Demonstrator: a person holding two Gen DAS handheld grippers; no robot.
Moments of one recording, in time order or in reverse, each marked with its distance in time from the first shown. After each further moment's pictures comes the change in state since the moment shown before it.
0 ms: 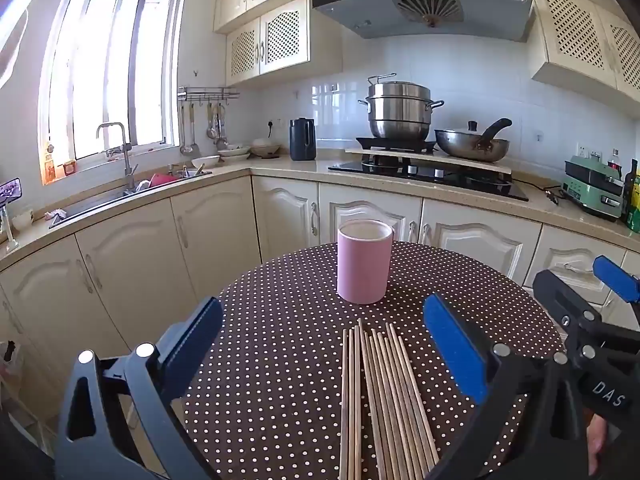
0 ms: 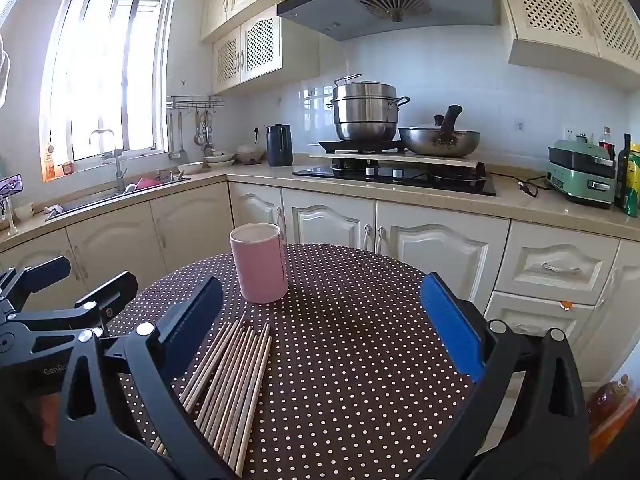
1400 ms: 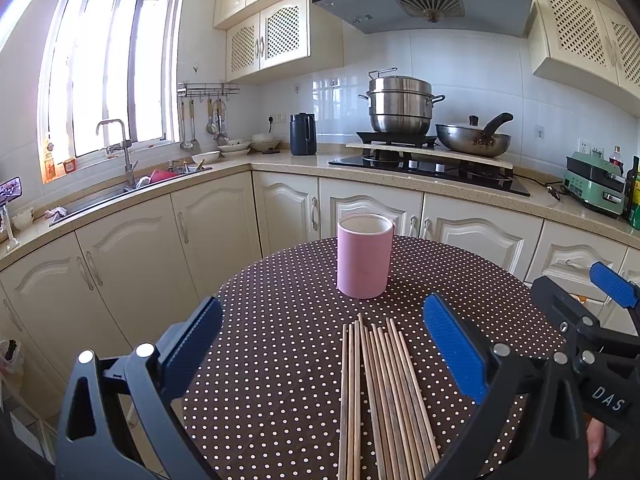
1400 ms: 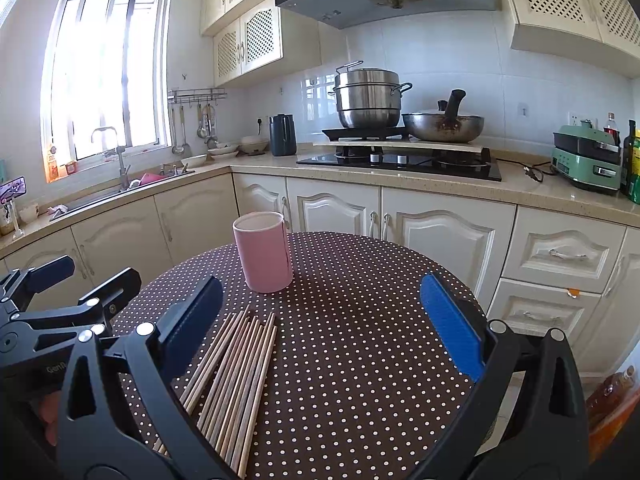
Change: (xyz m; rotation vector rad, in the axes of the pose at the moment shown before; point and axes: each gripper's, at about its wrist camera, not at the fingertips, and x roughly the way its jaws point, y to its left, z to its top) left arm 0.003 -0.001 -0.005 0.000 0.012 0.000; right arm 0.011 0.005 -0.014 0.032 0.033 0.016
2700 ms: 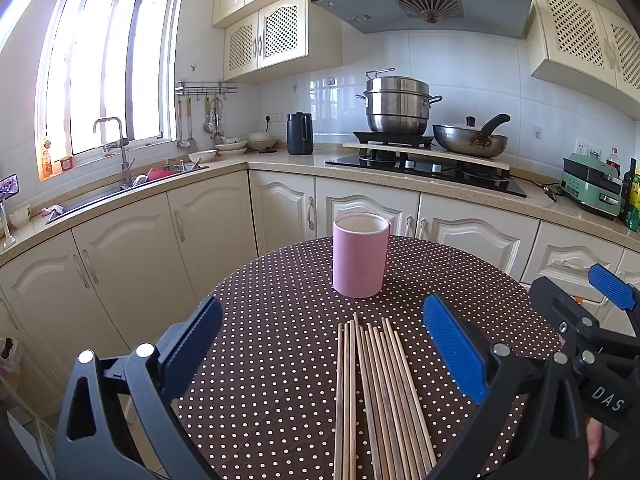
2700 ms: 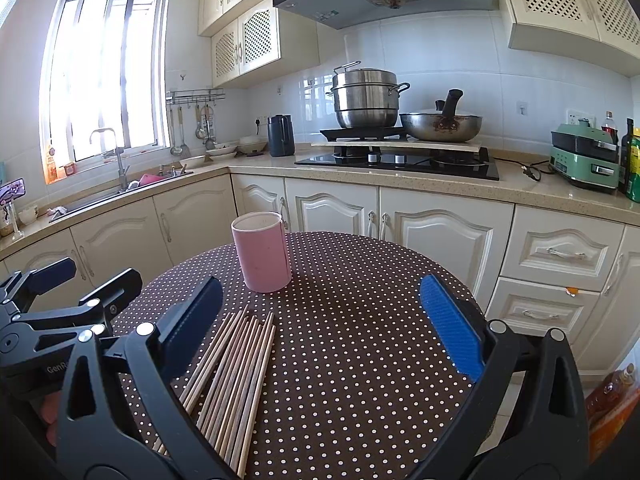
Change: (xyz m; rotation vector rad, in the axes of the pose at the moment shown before) left arm 0.002 -0.005 -0.005 -0.003 0.002 -0.011; right arm -0.001 -0.005 0.001 0.005 0.001 -0.002
